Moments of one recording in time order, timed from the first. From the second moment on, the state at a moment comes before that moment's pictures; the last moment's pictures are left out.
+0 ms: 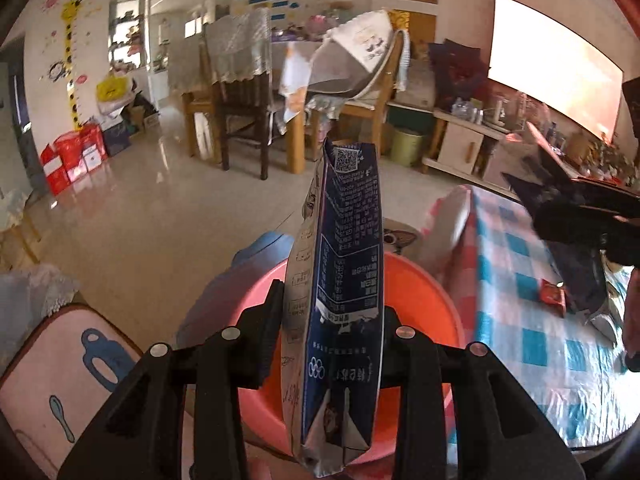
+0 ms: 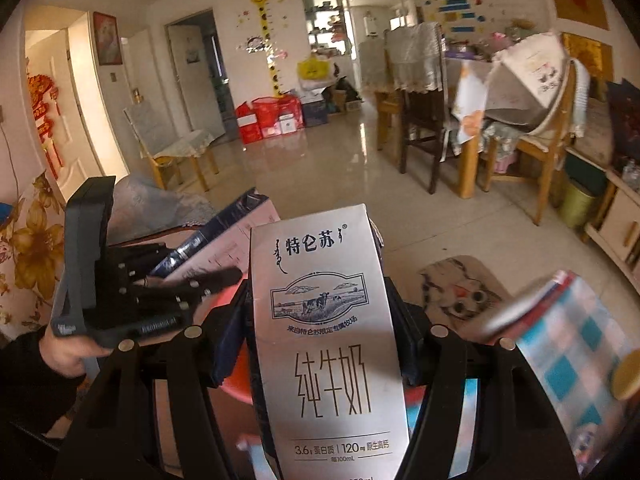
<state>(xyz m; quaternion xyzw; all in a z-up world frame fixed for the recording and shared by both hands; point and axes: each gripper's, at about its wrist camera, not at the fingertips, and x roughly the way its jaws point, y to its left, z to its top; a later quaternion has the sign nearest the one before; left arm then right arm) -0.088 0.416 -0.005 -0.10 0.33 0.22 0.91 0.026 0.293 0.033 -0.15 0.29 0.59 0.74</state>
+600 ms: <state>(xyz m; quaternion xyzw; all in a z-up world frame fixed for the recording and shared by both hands) -0.070 0.451 -0.057 -0.13 0.37 0.22 0.89 0.040 0.358 -0.013 -0.12 0.33 0.58 0.74</state>
